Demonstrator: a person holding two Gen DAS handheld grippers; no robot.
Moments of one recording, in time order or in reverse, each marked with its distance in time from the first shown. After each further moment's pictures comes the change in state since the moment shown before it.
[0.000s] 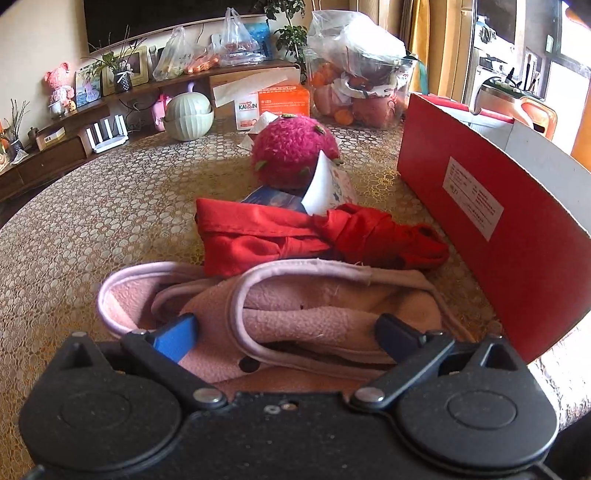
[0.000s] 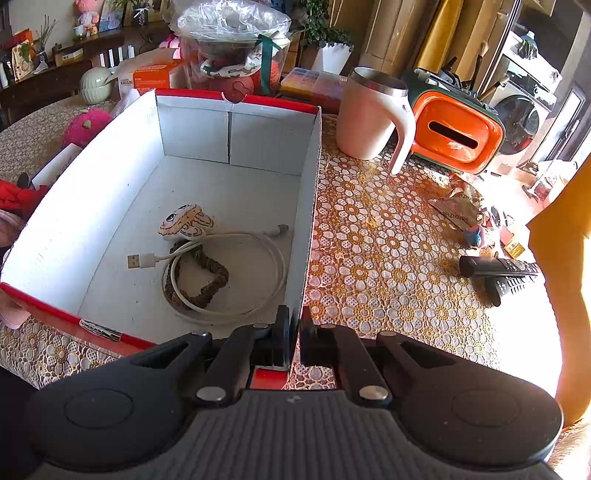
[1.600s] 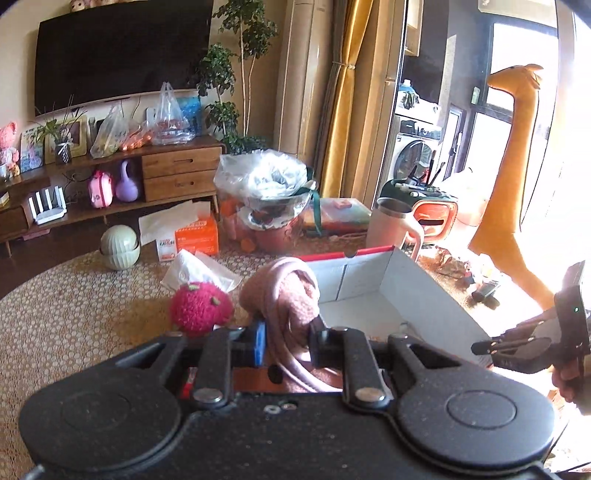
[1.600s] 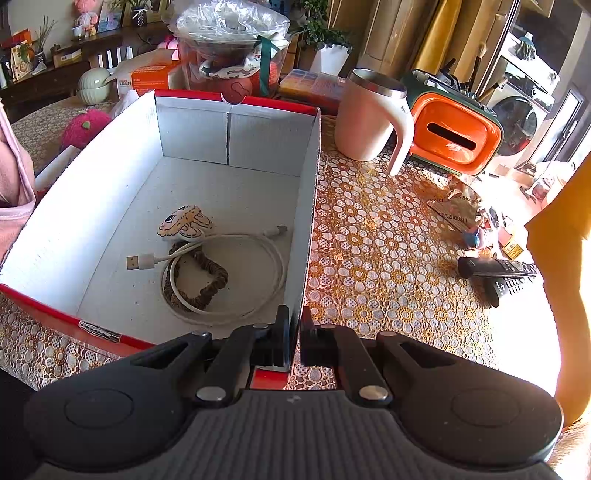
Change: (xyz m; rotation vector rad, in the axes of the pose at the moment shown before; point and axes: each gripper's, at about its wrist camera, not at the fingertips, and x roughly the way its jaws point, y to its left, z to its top) left arm -0.122 -0.043 0.118 0.052 -0.210 -0.243; right arm 0.000 0.000 0.001 -0.005 -0.001 -0.006
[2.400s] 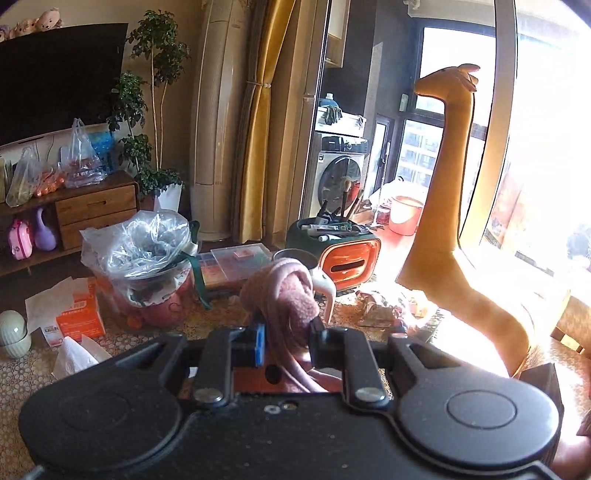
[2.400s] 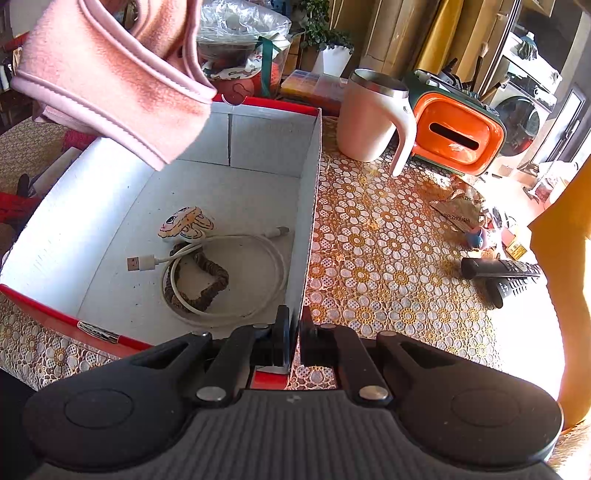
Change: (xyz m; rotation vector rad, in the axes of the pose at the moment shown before) left arm 0.084 -0.108 0.073 0.099 -0.060 -0.217; right arm 0.003 0.003 0.001 -0.001 -0.004 0.004
